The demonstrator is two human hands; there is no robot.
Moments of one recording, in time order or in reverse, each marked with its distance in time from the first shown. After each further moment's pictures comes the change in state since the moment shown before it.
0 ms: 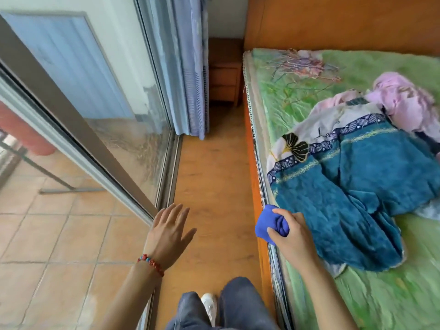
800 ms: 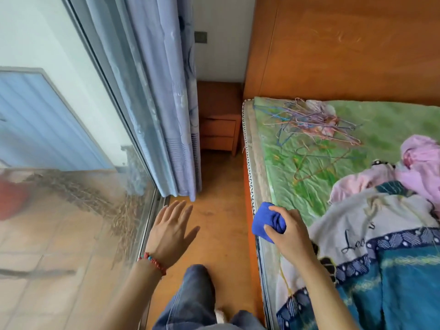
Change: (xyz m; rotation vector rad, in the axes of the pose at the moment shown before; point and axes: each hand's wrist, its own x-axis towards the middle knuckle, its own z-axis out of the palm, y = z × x) left_hand 0.499 -0.052 -0.064 -0.011 0.061 0.048; right_hand 0.509 -0.080 0.002 0.005 -0.002 -0.081
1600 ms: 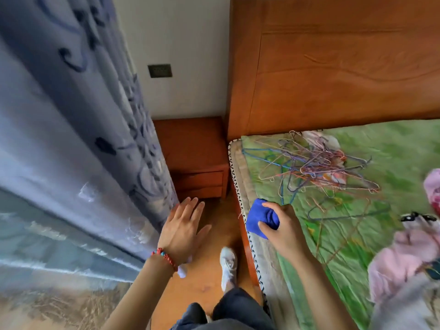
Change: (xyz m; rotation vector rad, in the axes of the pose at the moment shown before) left_hand 0.473 -0.083 -0.006 -0.015 -0.004 0.202; right_hand 0.438 -0.036 0.031 -0.024 0.090 0.079
